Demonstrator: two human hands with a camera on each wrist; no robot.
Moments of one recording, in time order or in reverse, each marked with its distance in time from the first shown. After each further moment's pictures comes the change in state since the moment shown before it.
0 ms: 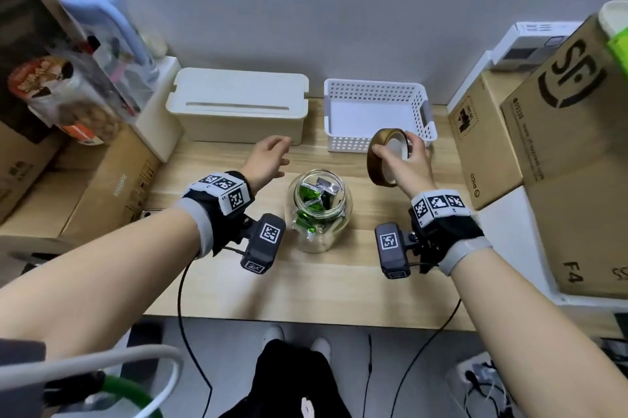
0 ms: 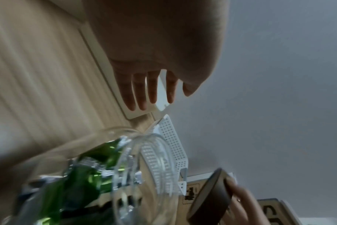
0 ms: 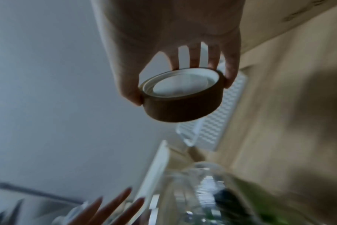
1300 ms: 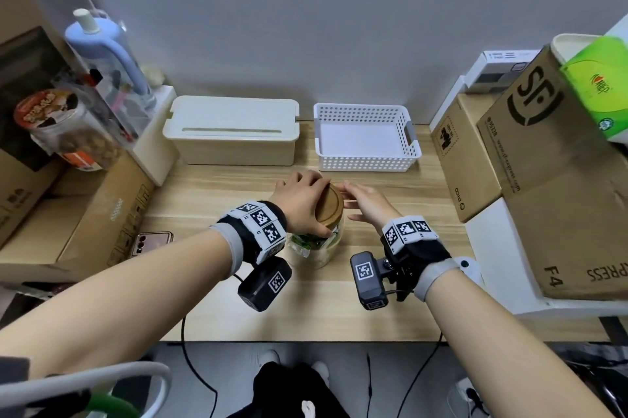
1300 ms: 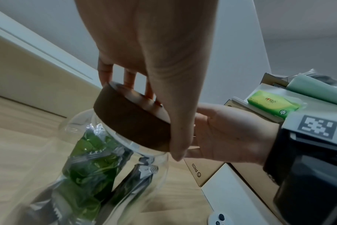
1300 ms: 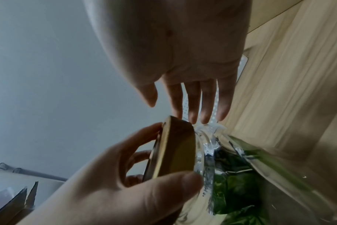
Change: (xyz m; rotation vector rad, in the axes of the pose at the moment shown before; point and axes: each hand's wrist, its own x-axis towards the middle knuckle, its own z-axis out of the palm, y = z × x) left_hand -0.026 0.006 0.040 1.226 -0.270 0.438; right_hand -0.033 -0.007 0.032 0.109 -0.421 0.159
